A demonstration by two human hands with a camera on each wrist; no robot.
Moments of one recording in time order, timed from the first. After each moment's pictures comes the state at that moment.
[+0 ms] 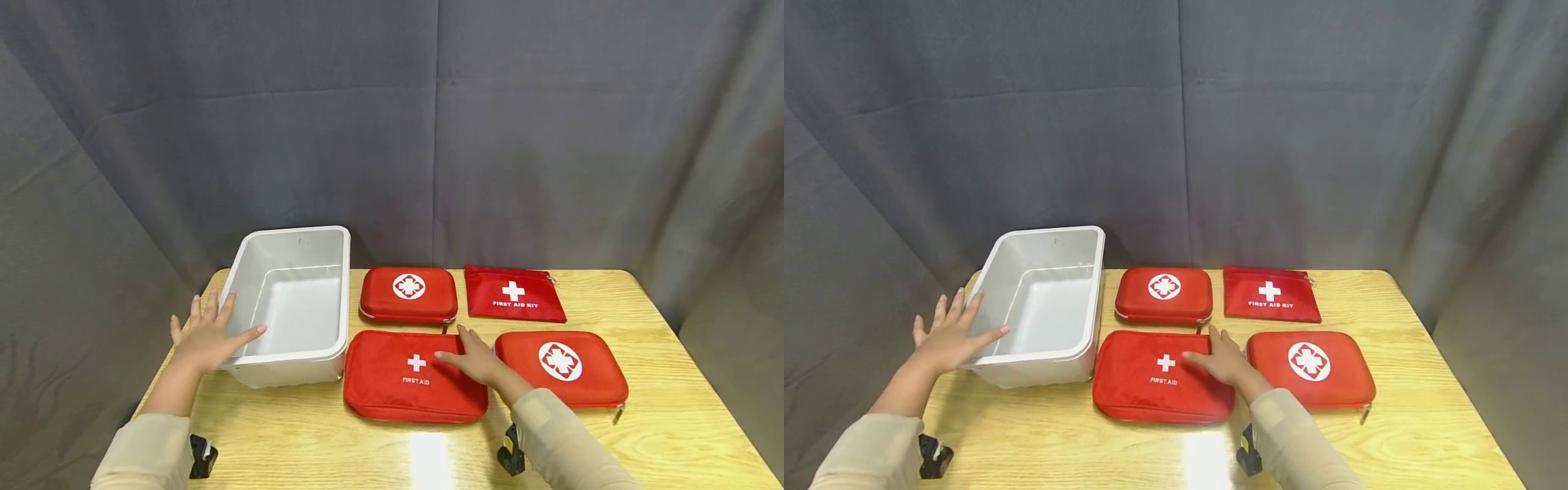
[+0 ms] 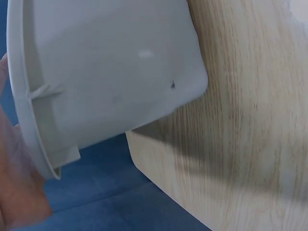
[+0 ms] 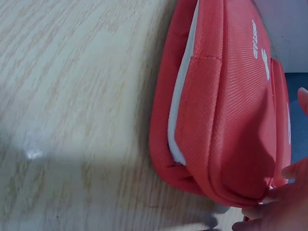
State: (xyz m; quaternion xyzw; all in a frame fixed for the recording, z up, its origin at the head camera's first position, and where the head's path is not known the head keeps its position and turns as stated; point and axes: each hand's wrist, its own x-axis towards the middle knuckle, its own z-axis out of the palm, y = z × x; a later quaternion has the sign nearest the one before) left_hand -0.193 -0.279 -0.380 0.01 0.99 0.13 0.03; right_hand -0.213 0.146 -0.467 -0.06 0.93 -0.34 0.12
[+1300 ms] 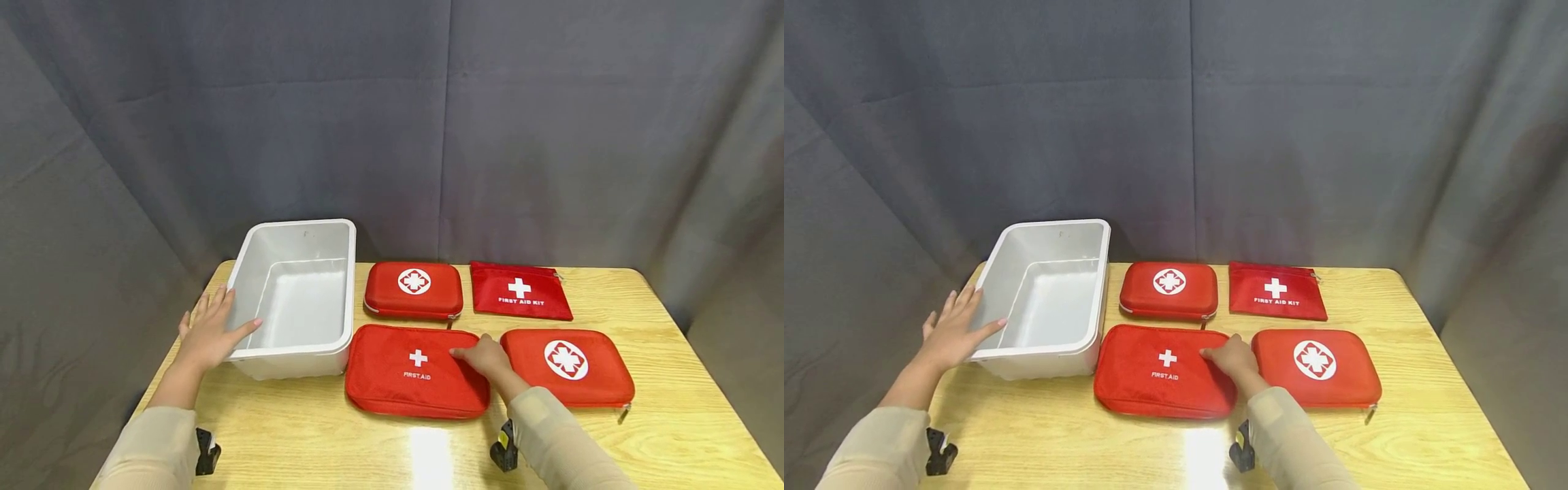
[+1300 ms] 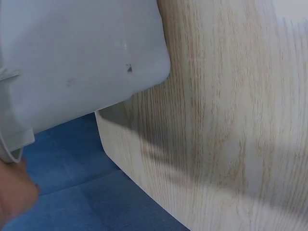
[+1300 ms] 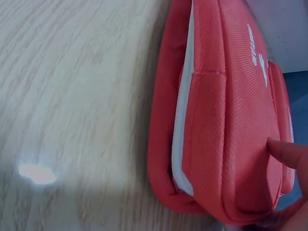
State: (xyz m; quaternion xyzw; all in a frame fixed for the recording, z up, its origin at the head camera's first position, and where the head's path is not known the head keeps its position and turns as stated) left_hand -0.197 -0.291 -0.398 0.02 0.98 0.18 -0.01; right_hand -0.213 0.145 -0.470 0.10 0.93 -0.33 0.11
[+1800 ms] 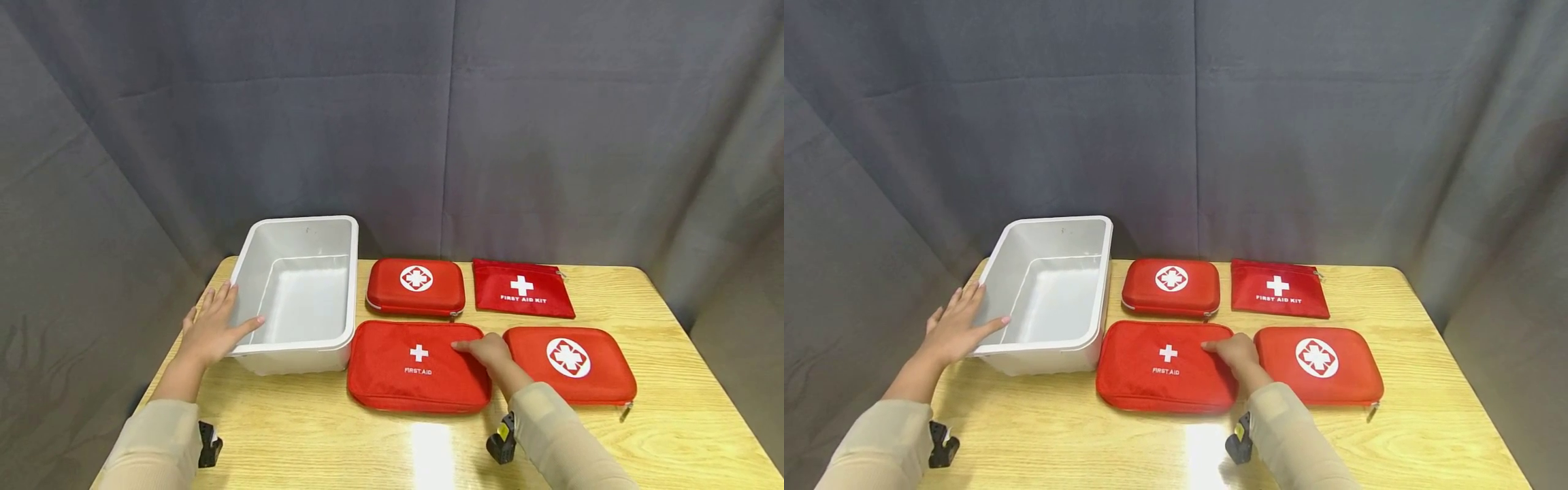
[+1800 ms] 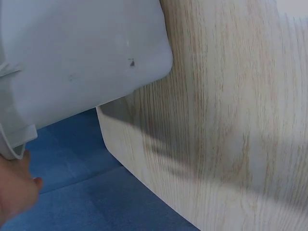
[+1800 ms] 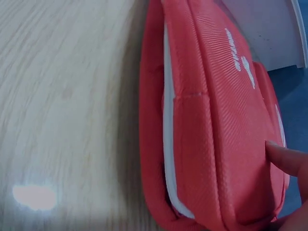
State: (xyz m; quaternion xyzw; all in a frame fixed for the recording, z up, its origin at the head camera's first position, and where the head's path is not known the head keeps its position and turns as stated) left_hand -0.196 -0.292 -0.395 0.02 0.98 0.18 0.00; right_hand -0.215 0.141 -0.466 0.18 0.86 -0.47 0.12
